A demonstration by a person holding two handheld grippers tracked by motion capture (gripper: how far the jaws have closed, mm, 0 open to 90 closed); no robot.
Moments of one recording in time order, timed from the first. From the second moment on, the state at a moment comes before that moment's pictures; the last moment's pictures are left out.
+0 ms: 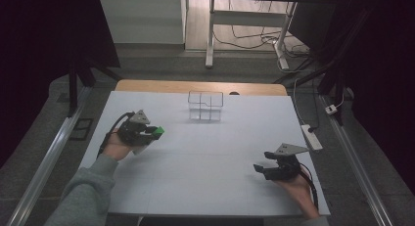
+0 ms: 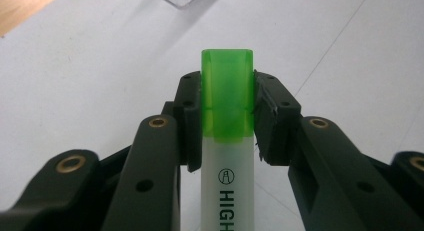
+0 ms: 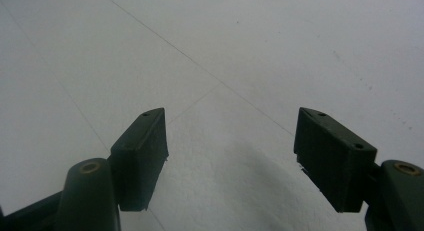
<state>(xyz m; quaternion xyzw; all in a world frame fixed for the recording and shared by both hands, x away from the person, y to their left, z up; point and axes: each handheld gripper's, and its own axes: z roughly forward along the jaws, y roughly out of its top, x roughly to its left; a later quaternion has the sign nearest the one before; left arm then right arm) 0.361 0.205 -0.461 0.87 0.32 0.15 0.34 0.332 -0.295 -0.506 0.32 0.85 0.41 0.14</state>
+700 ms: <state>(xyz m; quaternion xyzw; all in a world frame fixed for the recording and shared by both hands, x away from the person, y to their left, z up) 0.367 0.194 -0.449 0.85 0.32 0.16 0.37 0.333 -0.298 -0.506 0.32 0.84 0.40 0.14</state>
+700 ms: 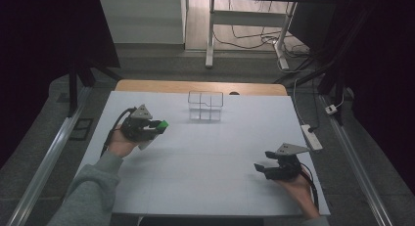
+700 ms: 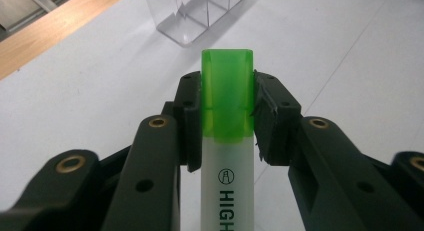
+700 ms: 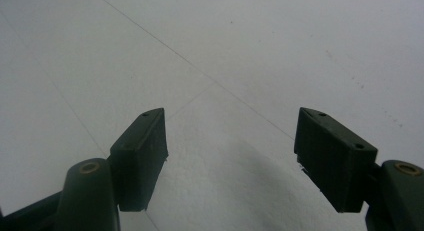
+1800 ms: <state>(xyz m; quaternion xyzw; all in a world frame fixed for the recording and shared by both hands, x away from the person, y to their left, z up) 0.399 0.167 -0.424 0.81 0.32 0.18 0.45 0.334 -0.295 -0.510 0.32 0.85 0.40 0.15</state>
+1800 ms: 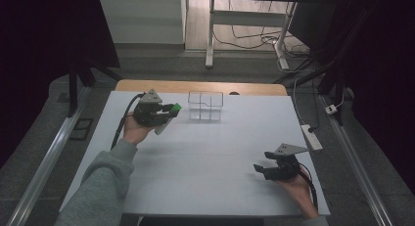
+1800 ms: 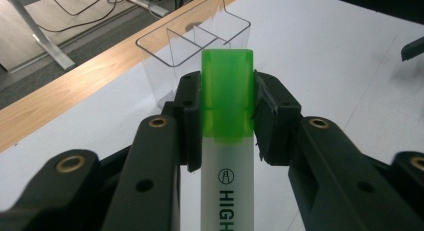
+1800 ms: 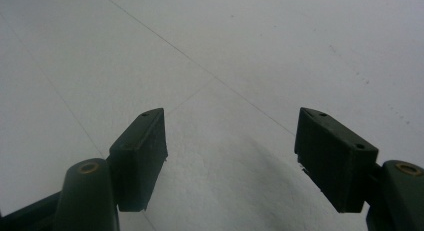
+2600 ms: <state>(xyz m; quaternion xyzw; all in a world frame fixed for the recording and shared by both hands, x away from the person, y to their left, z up) 0.420 0.150 -0.410 0.81 0.31 0.18 0.47 0.335 -0.296 -0.512 0.32 0.85 0.40 0.14</state>
